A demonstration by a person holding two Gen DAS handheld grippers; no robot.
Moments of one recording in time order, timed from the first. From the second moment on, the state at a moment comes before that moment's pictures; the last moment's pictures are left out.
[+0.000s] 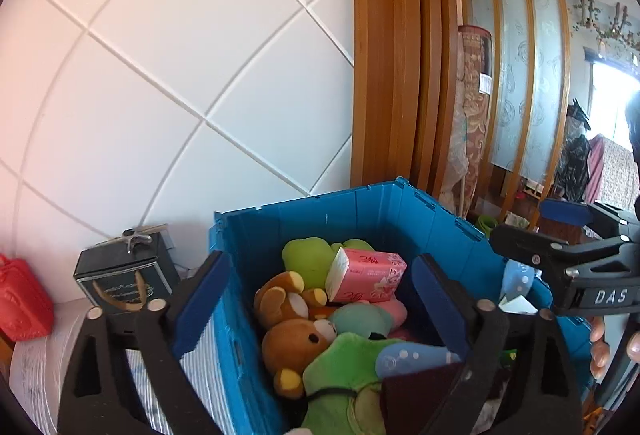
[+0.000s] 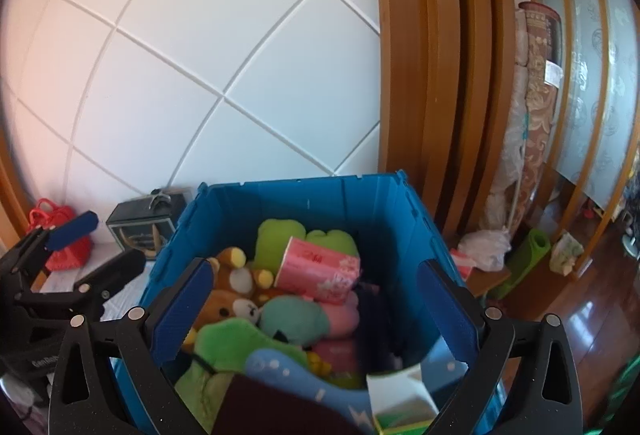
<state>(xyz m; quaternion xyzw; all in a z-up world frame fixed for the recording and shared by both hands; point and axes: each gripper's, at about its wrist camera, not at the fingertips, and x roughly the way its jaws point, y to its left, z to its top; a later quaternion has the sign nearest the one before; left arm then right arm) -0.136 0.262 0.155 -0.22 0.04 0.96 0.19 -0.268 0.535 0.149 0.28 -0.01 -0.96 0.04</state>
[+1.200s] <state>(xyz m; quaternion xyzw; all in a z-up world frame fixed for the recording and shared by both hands) 0.008 0.214 0.146 -0.21 0.04 0.96 0.20 -0.099 0.488 0.123 0.28 0.00 -0.96 -0.06</state>
